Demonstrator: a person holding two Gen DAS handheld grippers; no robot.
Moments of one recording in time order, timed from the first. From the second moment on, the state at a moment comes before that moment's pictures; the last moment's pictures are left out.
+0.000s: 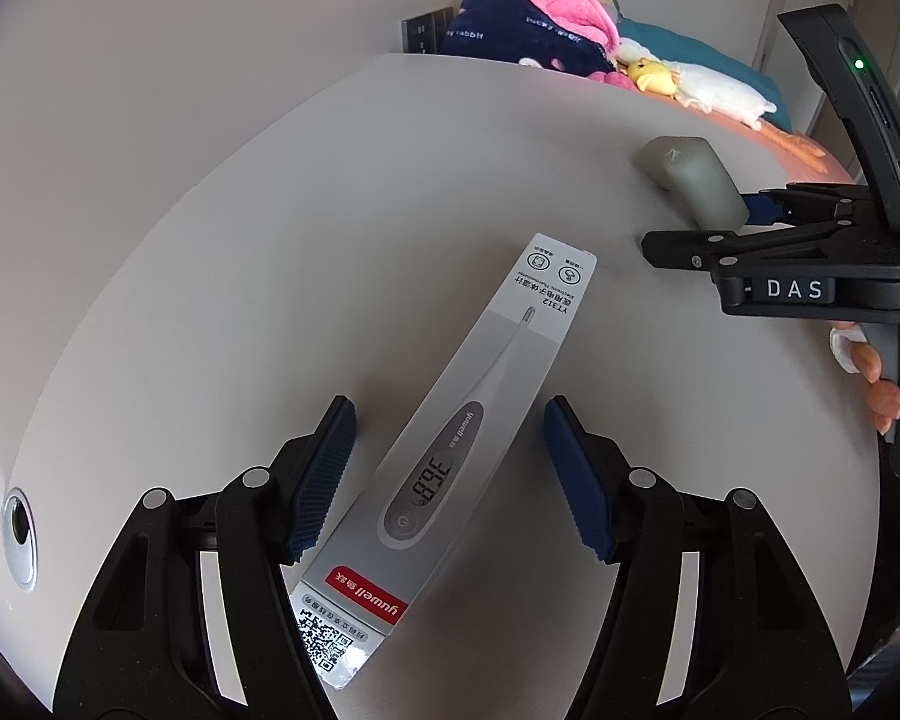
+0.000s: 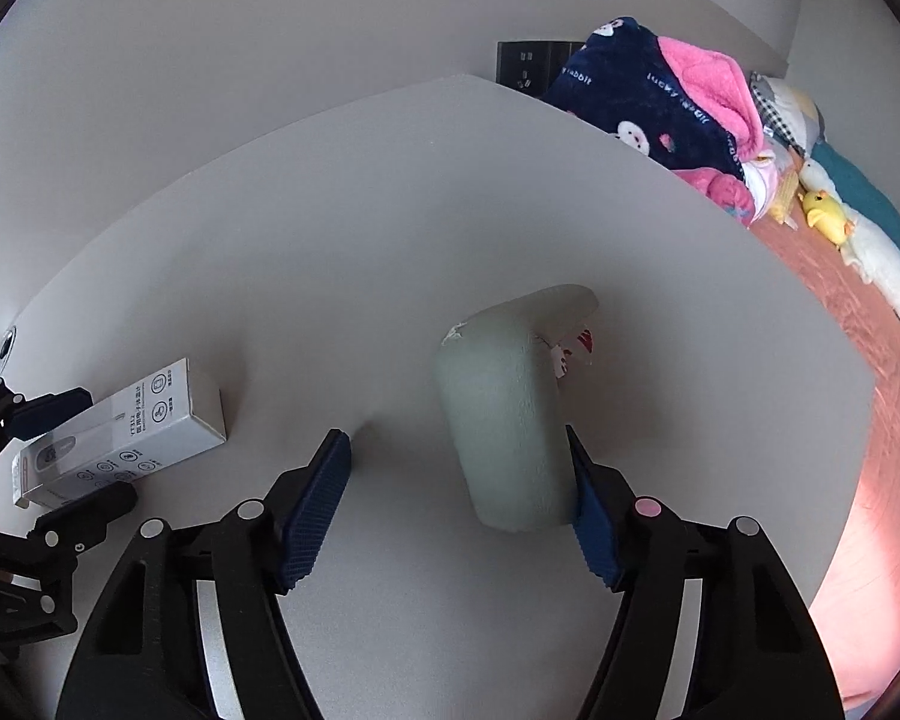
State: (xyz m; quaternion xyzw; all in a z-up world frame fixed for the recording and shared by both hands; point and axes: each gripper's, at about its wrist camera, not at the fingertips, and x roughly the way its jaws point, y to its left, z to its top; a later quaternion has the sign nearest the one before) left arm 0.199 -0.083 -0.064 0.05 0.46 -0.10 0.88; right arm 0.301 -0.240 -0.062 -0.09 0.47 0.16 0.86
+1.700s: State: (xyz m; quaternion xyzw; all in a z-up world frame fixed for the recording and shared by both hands) left arm 0.110 -0.147 -0.007 0.02 0.43 -0.17 0.89; right arm 0.155 -0.306 -0.005 -0.06 0.40 0.17 0.90
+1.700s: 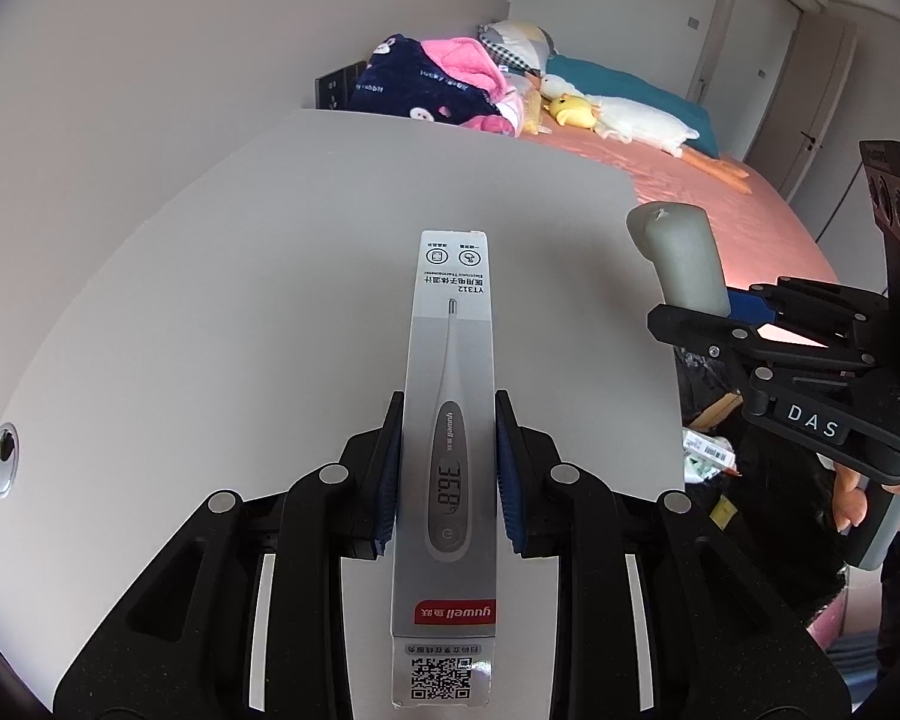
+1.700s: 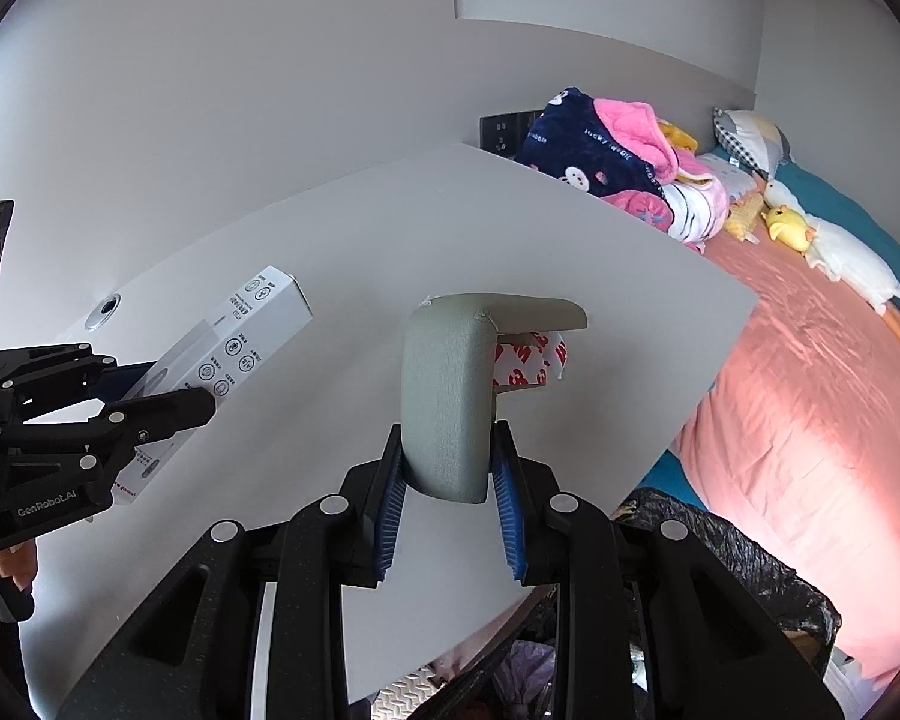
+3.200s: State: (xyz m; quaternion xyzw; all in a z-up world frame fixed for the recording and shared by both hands) left arm 0.046 -0.279 0.003 0.07 0.42 -0.27 0.87; right arm 0.049 -0.427 0.004 0.00 0.38 0.09 0.92
